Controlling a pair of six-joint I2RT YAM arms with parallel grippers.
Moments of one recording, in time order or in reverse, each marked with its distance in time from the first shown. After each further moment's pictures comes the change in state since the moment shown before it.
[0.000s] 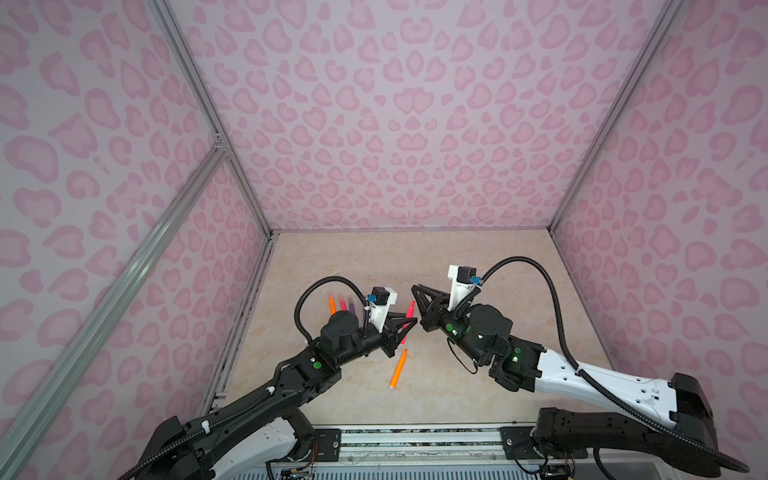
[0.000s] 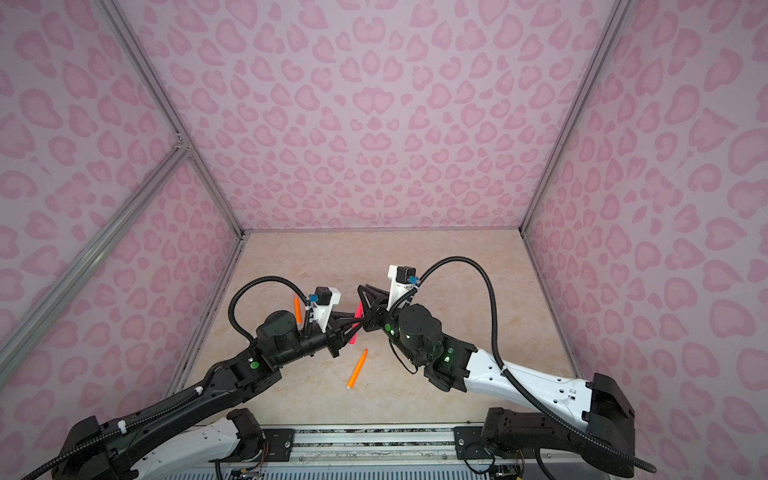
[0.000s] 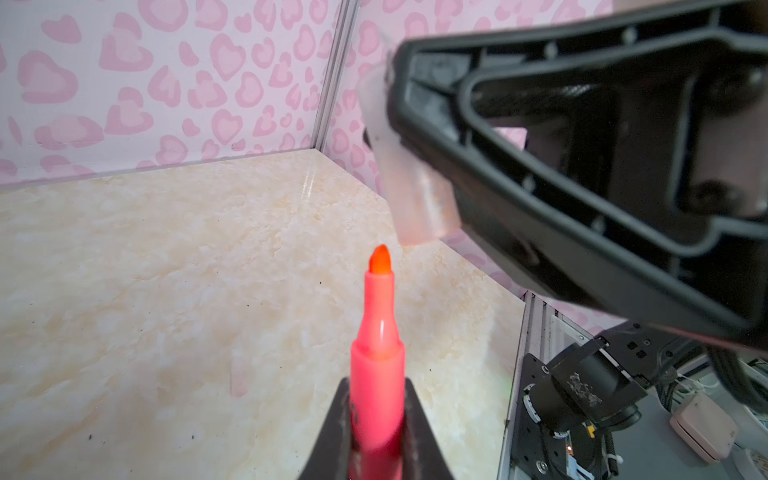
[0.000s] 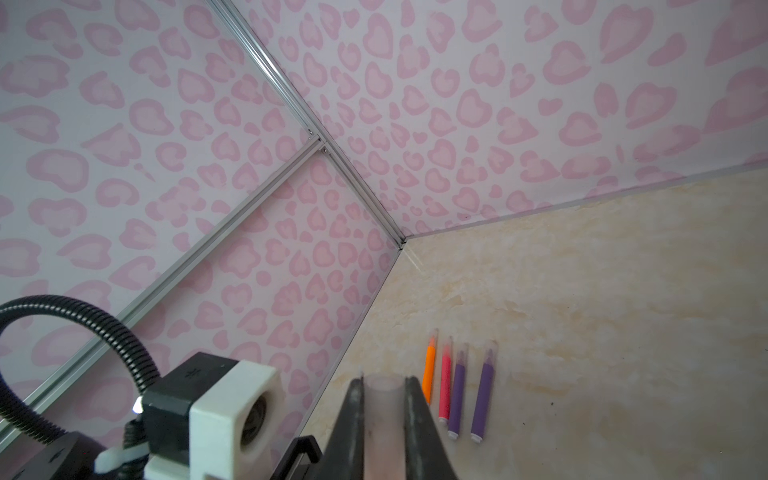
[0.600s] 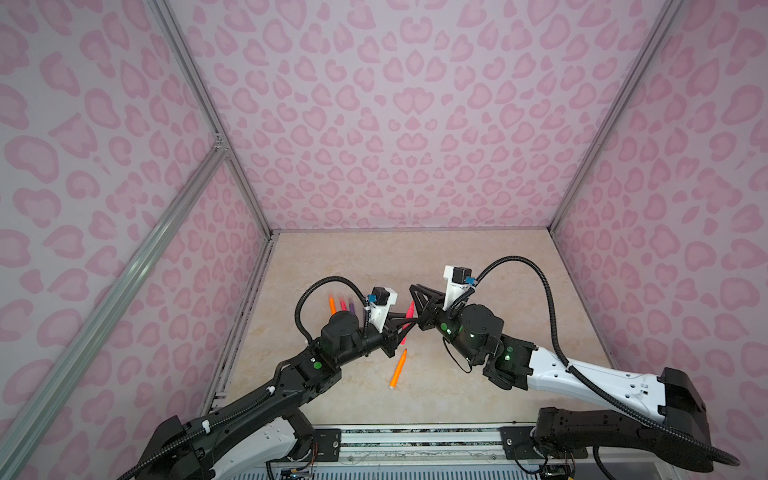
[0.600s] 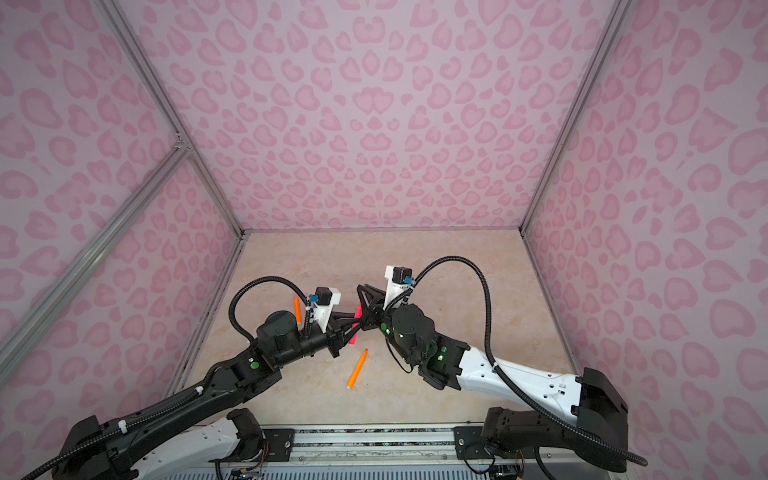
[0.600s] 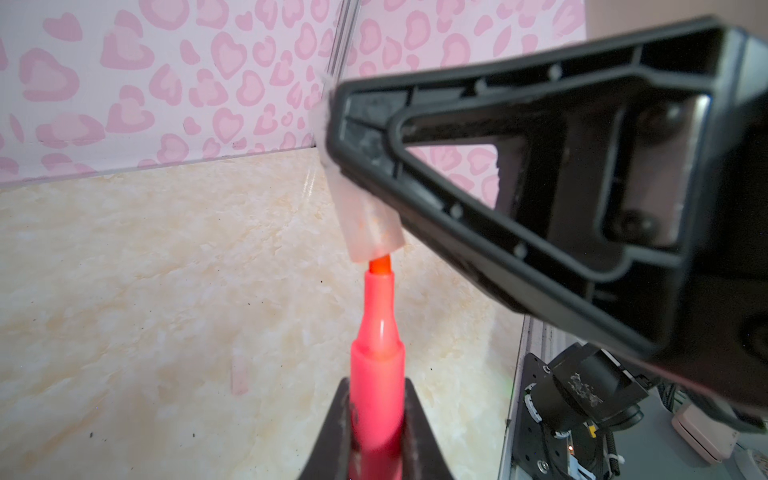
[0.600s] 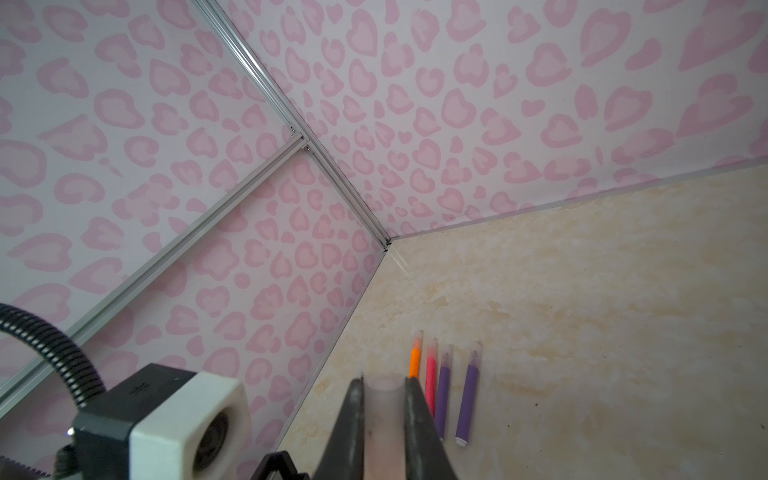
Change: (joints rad) left arm -0.002 0.002 -0.001 0.000 -0.004 0.000; right arm 0.001 0.058 0.006 0.022 0.030 -0.011
